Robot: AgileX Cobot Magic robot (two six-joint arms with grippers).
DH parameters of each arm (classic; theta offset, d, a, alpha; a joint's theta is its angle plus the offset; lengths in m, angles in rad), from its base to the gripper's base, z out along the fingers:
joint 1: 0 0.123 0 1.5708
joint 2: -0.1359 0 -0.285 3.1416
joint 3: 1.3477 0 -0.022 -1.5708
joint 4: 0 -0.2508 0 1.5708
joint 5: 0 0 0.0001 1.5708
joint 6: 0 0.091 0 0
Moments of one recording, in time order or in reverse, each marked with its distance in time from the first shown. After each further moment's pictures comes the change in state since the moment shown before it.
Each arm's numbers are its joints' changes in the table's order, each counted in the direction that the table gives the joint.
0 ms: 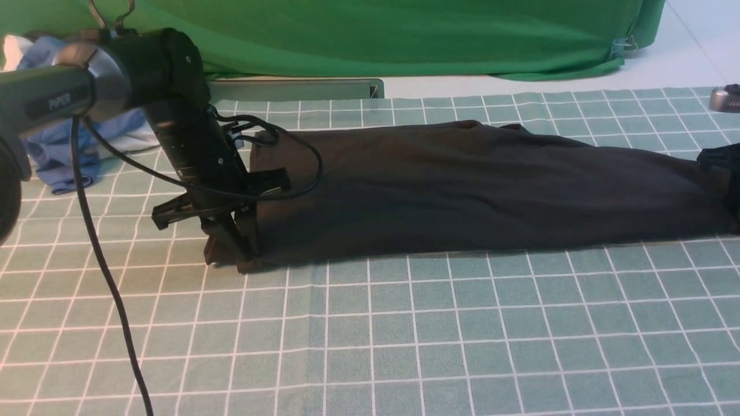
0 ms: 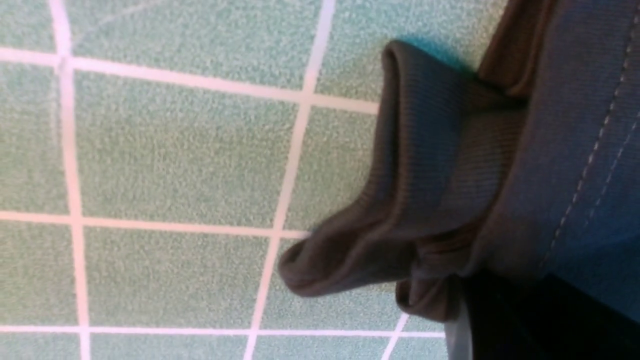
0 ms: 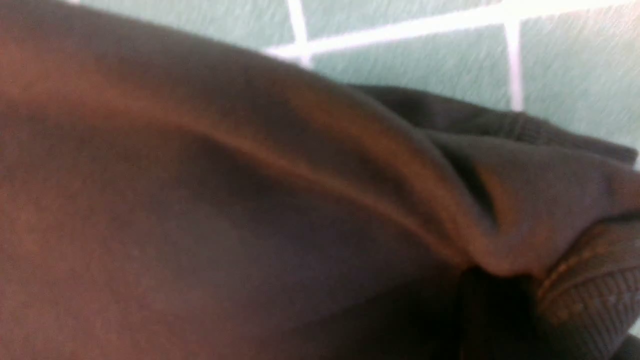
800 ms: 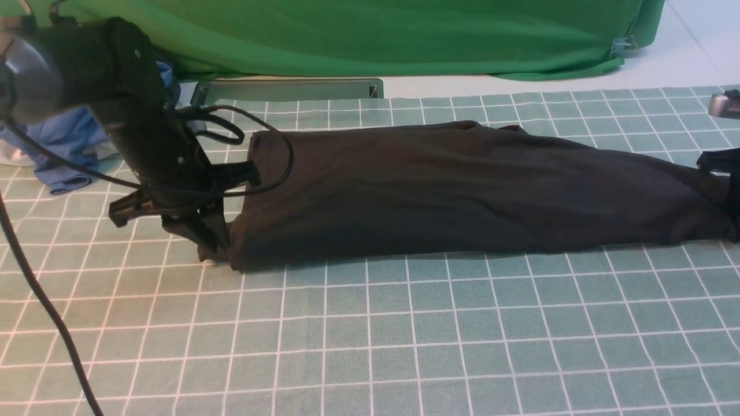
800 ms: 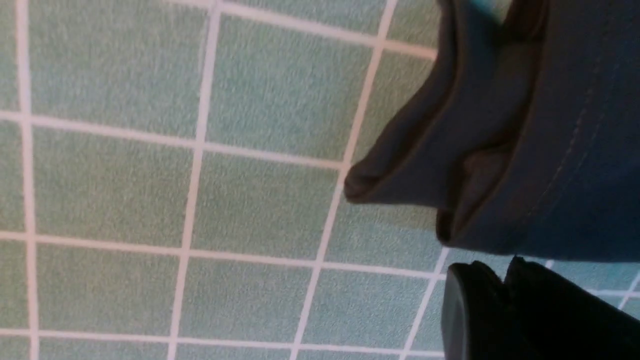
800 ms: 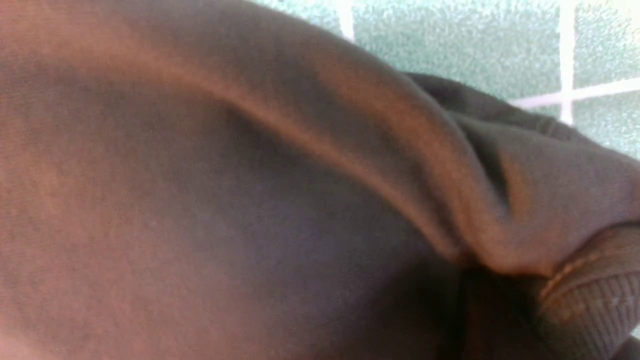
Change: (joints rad) right arm 0.000 0.011 0.010 -0.030 0.062 0.000; left arm 0.020 0.220 0.190 -0.053 -0.129 0.002
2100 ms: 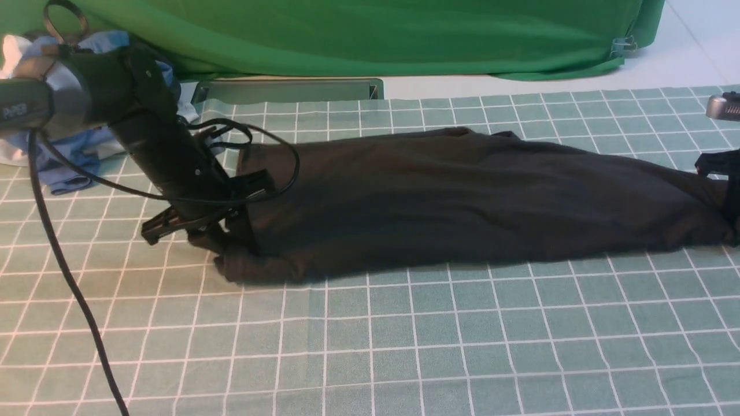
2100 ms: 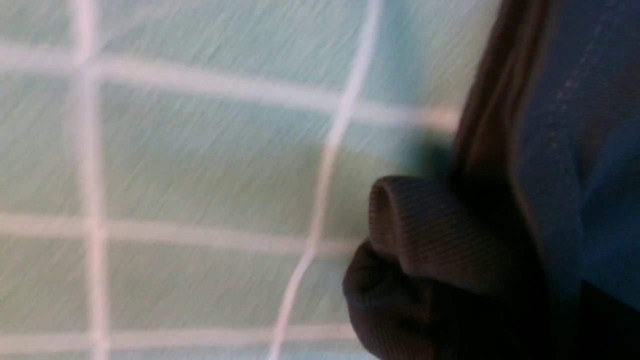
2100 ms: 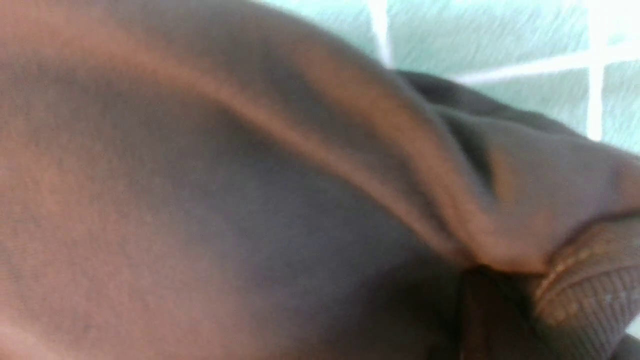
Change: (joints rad) right arm 0.012 0.054 0.057 -0.009 0.016 0.000; left arm 0.055 -0.134 -0.041 0.163 0.052 0.118
